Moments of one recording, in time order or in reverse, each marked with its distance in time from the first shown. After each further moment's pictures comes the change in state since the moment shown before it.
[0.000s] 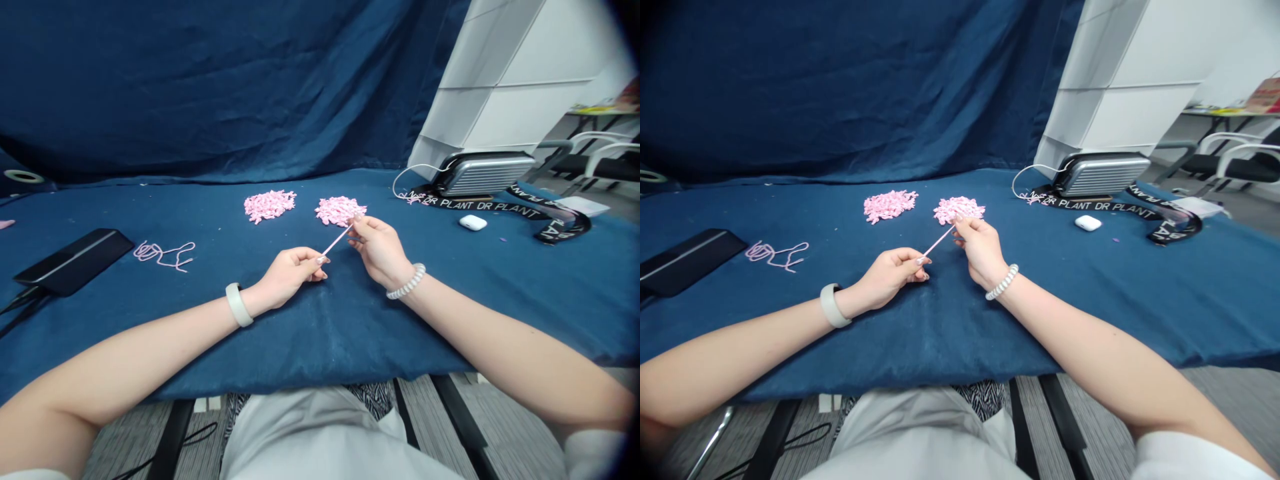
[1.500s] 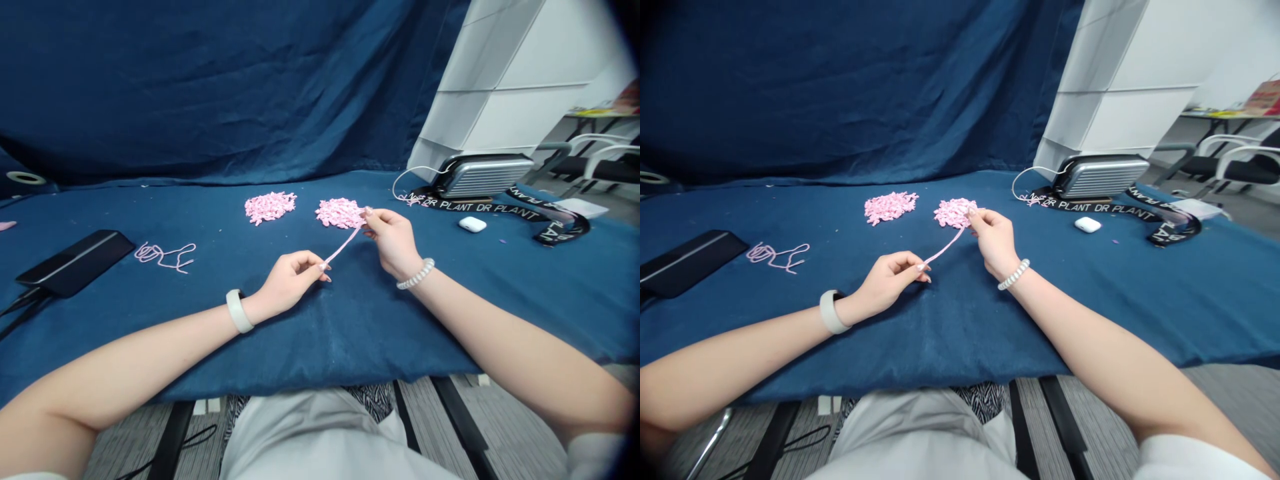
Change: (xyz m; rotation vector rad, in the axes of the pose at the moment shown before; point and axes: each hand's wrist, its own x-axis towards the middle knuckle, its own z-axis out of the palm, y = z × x) left_hand -0.011 0.007 -0.001 0.329 -0.050 0.239; right_hand 0.023 -0.003 -0.023 -0.221 0.066 -0.243
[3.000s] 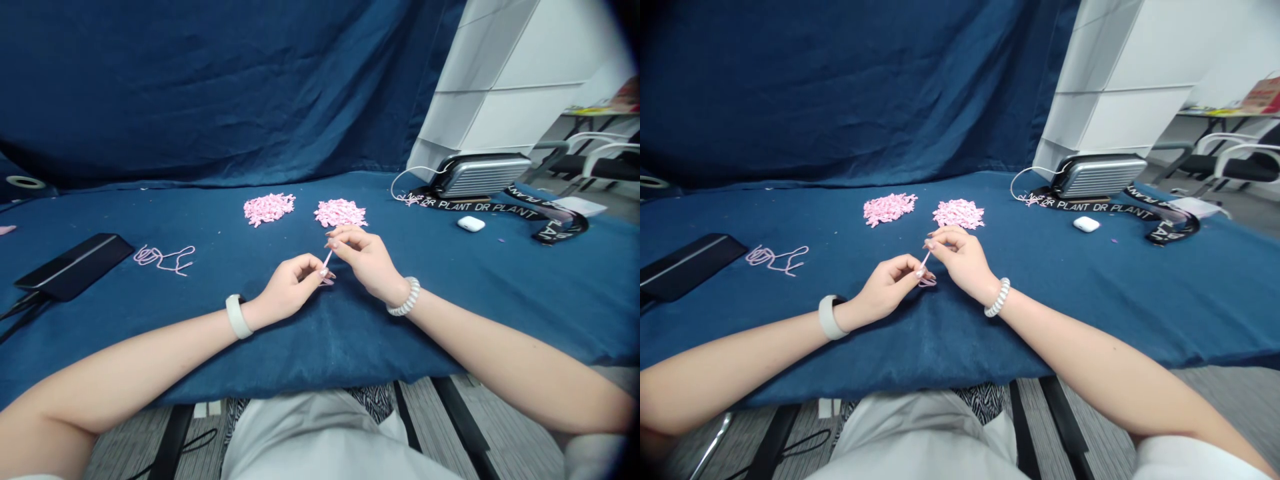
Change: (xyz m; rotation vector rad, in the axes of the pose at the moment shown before) left_hand -0.005 0.002 0.006 -0.064 -0.055 0.039; right_hand -0.045 -0.018 0.022 -0.112 -0.366 -0.184
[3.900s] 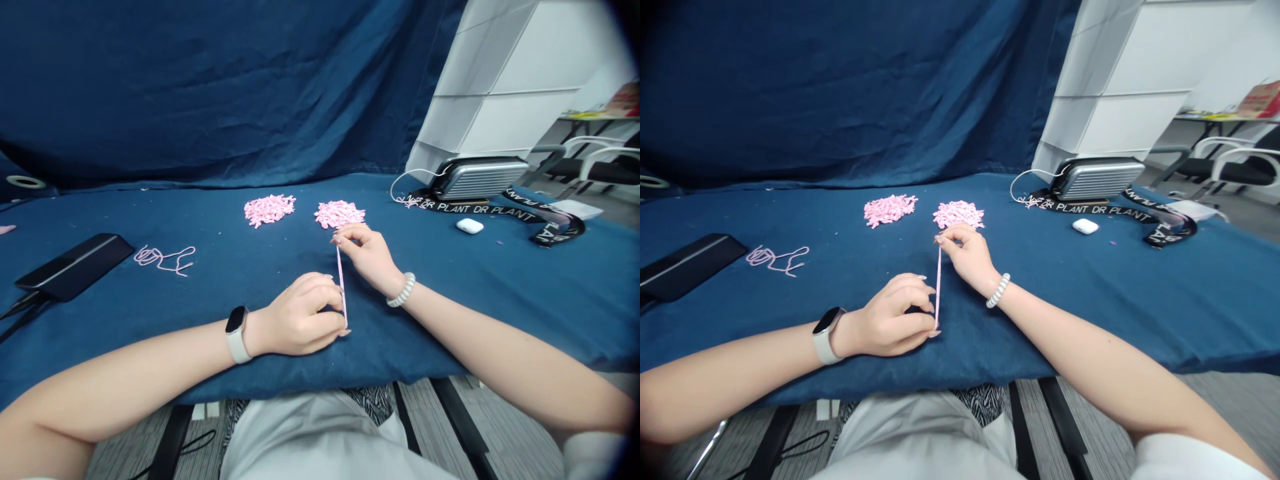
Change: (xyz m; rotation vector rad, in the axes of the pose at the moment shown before) left_hand -0.020 0.013 0.004 0.830 -0.143 0.941; right_hand 0.011 0.017 -0.008 -0.246 0.046 -0.071
